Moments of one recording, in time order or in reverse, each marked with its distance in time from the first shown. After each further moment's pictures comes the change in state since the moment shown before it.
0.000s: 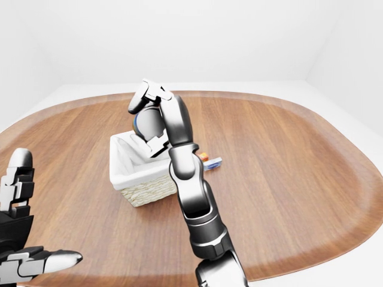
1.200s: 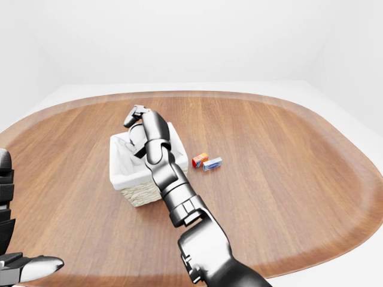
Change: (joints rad) left arm 0.011 0.070 0.093 -0.009 -0.155 0.000 0.051; right arm -0.359 0.090 -0.057 0.851 0.006 0.000 -0.231
